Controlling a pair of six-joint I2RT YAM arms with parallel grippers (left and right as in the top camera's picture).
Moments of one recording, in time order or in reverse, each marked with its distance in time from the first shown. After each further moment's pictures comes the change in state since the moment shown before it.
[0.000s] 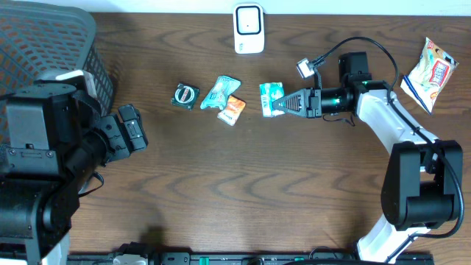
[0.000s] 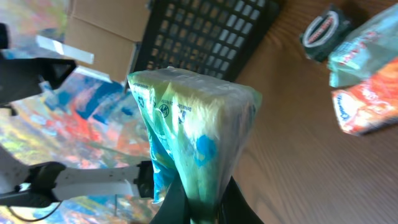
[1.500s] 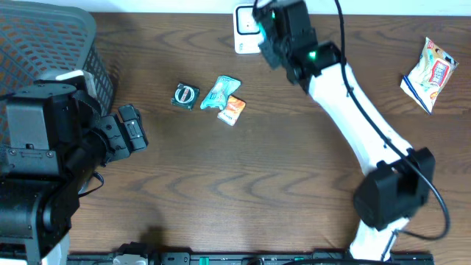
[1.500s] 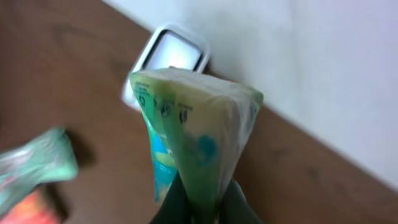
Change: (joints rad) left arm 0.000 0.000 0.000 0.000 0.000 0.000; right arm 0.348 0.097 0.601 0.006 1.704 -0.206
